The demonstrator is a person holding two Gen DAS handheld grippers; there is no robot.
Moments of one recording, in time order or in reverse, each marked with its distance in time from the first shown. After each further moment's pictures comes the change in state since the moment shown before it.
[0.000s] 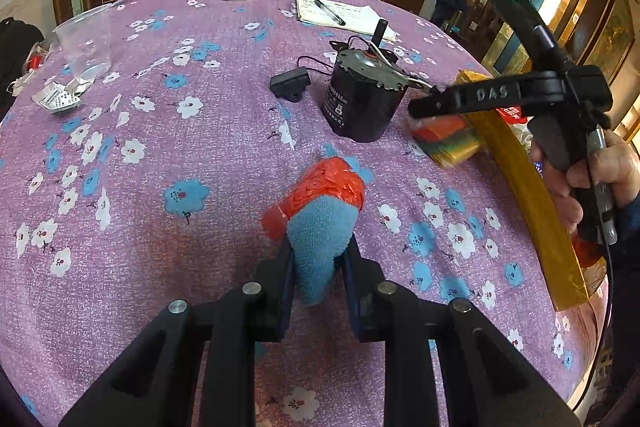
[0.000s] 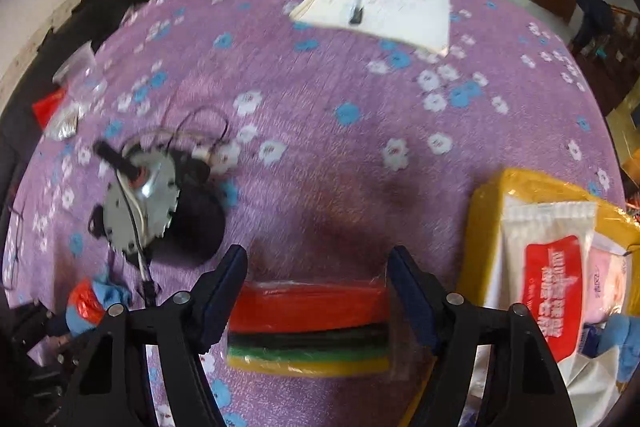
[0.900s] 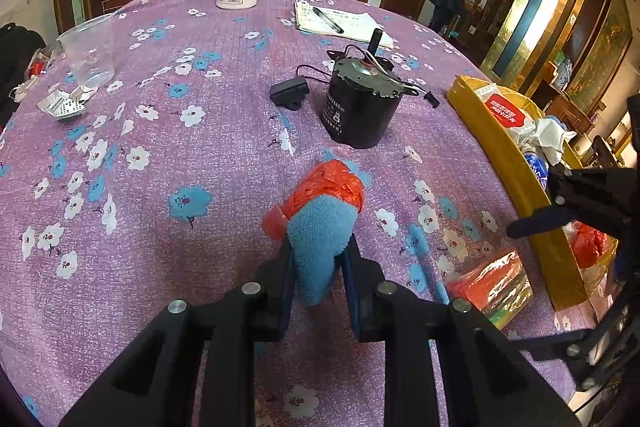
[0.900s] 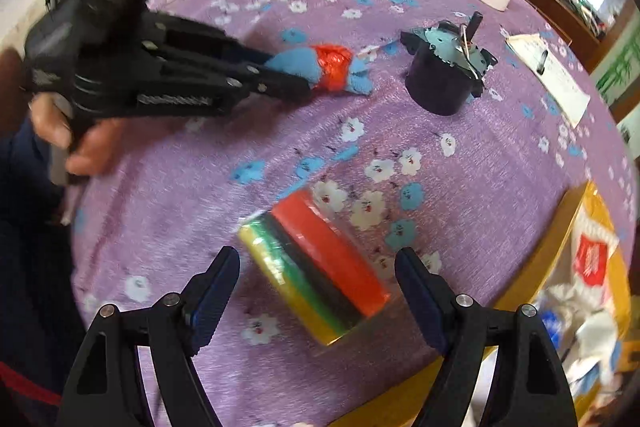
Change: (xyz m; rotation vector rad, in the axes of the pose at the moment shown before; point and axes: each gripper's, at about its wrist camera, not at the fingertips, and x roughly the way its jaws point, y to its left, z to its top) left arm -0.008 -0.001 -0.001 0.007 -0.027 0.005; right arm -0.066 0.091 -0.138 -0.666 0.065 0.136
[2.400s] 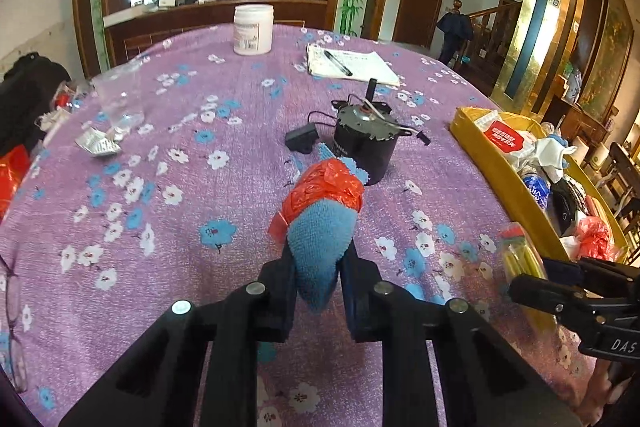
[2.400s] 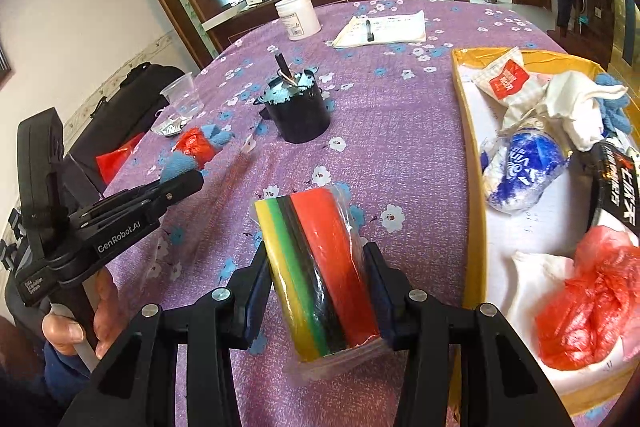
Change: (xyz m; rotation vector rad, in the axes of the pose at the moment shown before) left arm -0.032 -0.014 -0.002 0.036 -0.154 0.101; right arm -0.029 -0.004 -0.061 0.802 -0.444 -0.081
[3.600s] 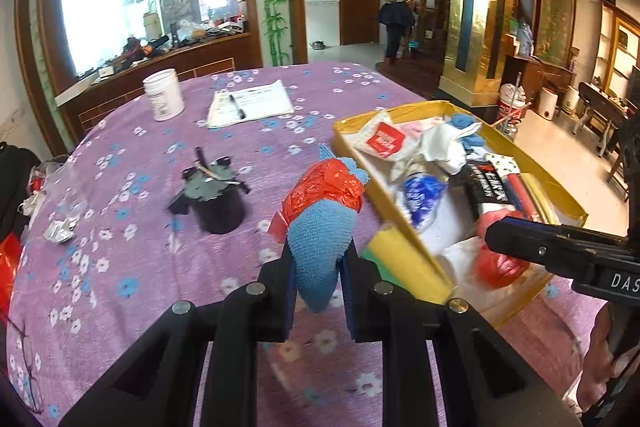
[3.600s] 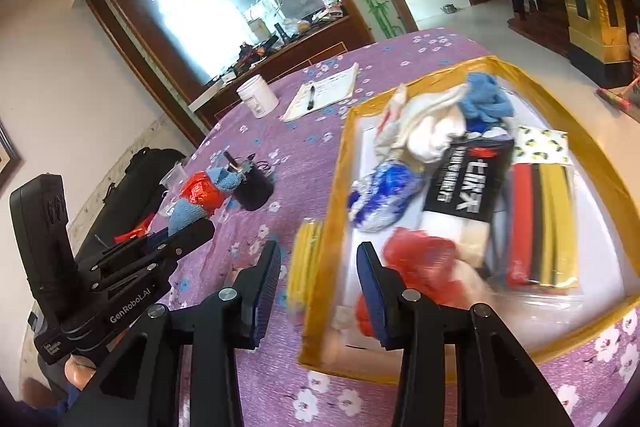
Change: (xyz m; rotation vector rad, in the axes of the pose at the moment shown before) left arm -0.028 -0.143 0.014 0.246 -0.051 -0.064; right arm -0.096 -0.098 -0.015 0.199 -0.209 0.055
